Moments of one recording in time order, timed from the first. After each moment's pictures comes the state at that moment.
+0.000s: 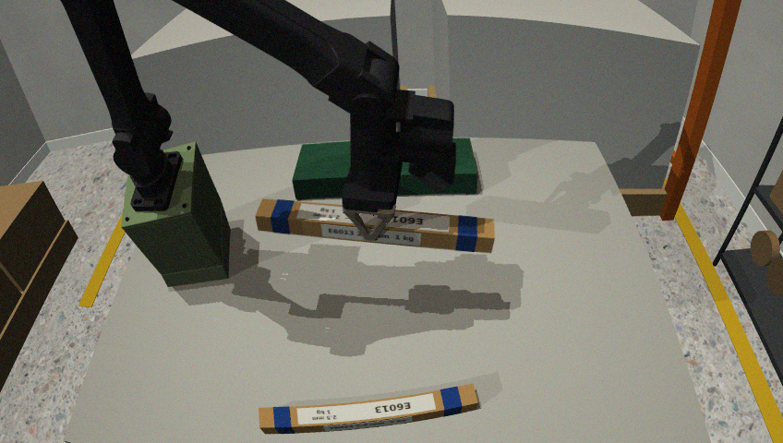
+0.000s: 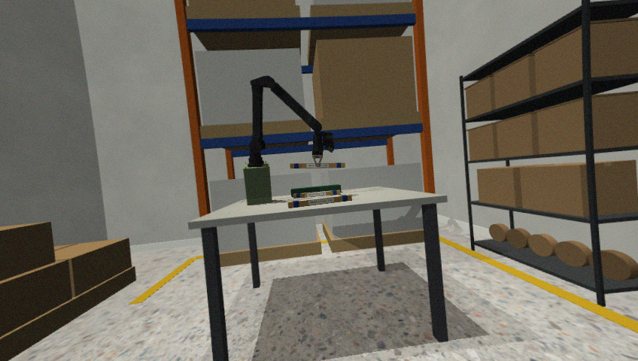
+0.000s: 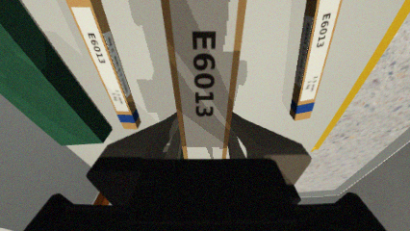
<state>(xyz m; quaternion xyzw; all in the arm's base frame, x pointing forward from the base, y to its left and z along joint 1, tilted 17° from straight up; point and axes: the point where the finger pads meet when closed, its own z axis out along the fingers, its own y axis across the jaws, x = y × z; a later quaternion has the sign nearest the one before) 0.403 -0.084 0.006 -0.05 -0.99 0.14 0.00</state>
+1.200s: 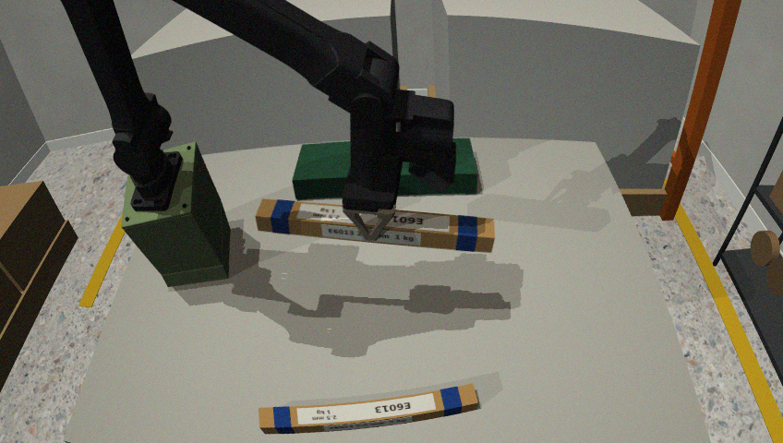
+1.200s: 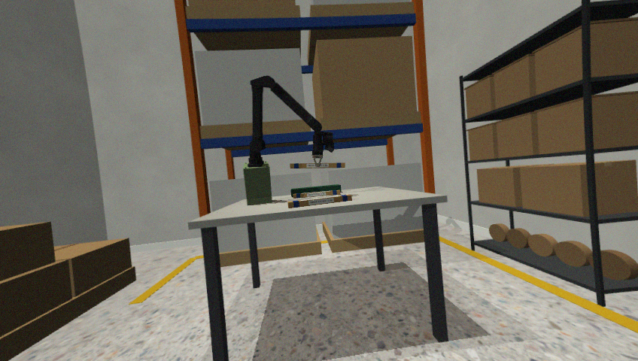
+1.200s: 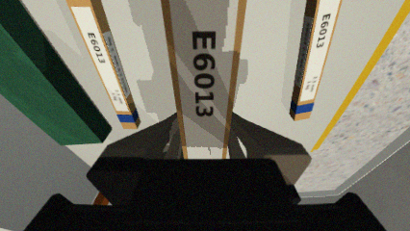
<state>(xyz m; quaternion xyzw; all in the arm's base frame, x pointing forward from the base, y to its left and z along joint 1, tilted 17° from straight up) 0.403 -0.084 0.006 -0.05 -0.99 0.14 0.00</state>
